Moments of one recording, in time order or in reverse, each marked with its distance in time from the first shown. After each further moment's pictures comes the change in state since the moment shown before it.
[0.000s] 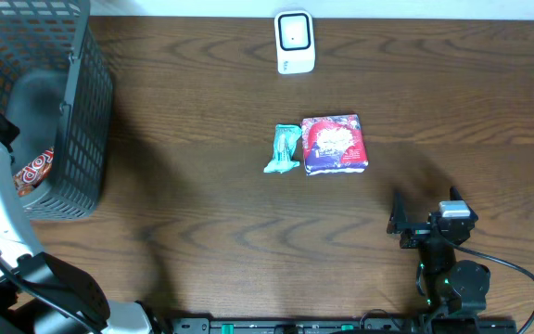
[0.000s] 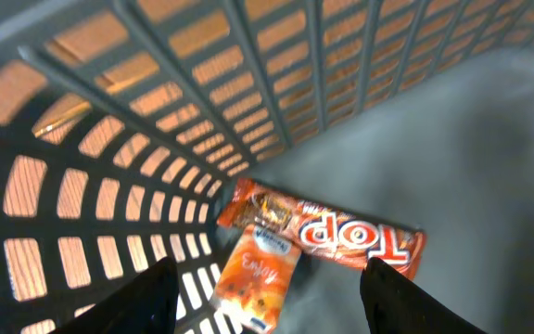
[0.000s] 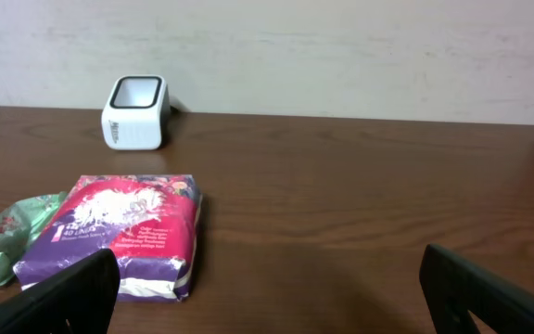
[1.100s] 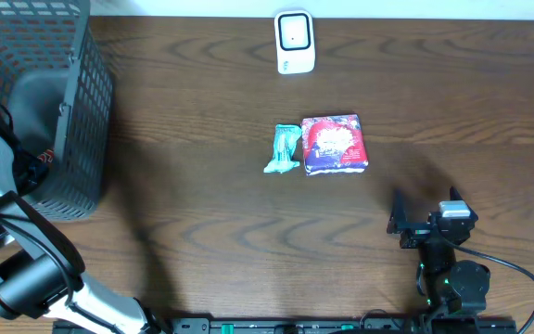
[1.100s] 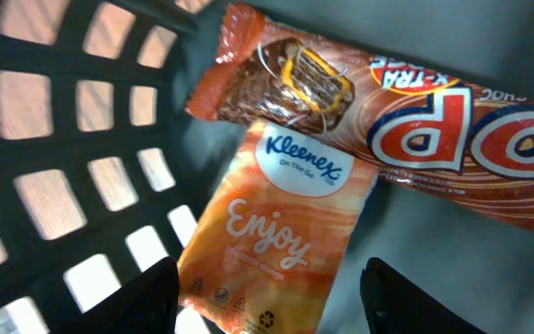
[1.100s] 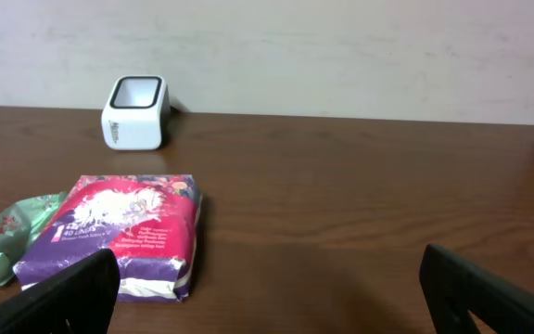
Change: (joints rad) left arm 0.080 0.242 -0.108 -0.047 0.116 0.002; right arm 0.000 0.000 0.000 0.000 0.000 0.000
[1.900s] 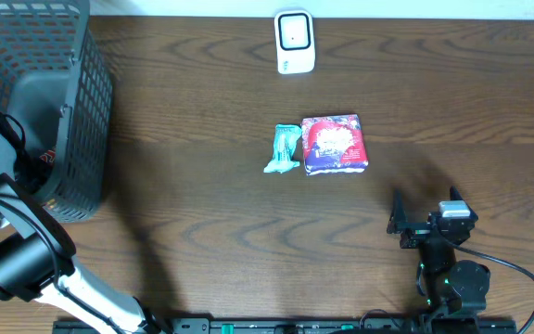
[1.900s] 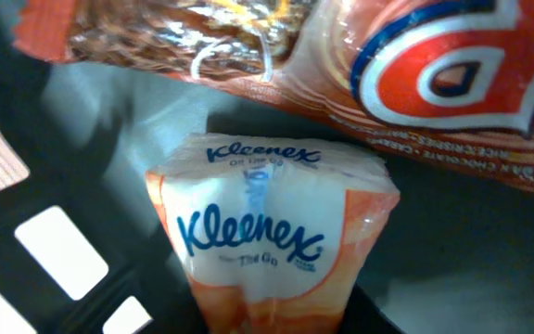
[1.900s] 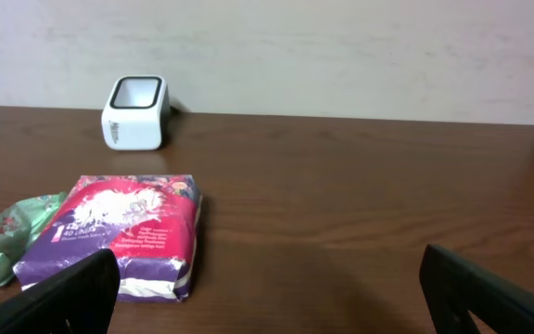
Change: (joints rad) left arm 0.012 0.117 0.002 -0.045 0.121 0.002; right arm 0.000 0.000 0.000 0.000 0.000 0.000
